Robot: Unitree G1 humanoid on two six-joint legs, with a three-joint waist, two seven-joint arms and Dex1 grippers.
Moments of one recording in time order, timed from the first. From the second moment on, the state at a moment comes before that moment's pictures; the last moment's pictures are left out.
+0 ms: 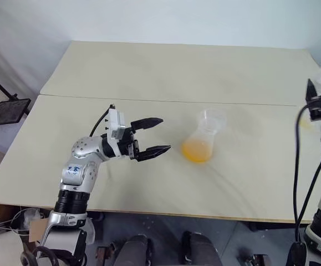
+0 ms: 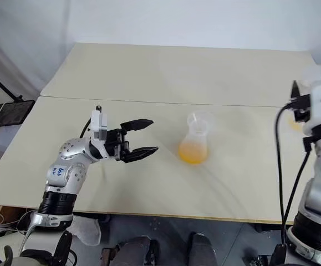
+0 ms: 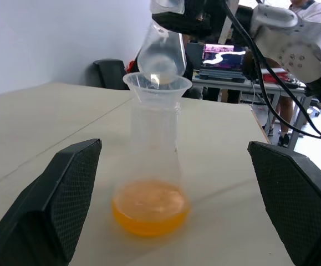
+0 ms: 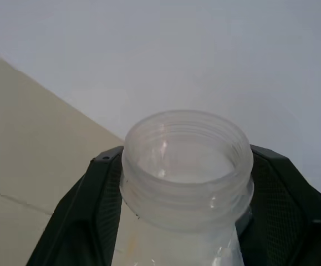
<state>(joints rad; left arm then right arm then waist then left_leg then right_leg) -0.53 0.35 0.02 0.05 -0.51 0.20 -1.10 -0.39 -0.52 -0.60 -0.39 -0.05 0.47 0.40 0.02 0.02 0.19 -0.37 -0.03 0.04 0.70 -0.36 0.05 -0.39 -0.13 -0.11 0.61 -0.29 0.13</state>
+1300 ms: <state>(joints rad) -0.53 0.37 0.02 0.05 -0.51 0.20 -1.08 -0.19 -0.55 -0.80 -0.11 0.39 0.29 0.26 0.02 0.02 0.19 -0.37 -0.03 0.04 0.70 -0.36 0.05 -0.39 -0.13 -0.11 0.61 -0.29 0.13</state>
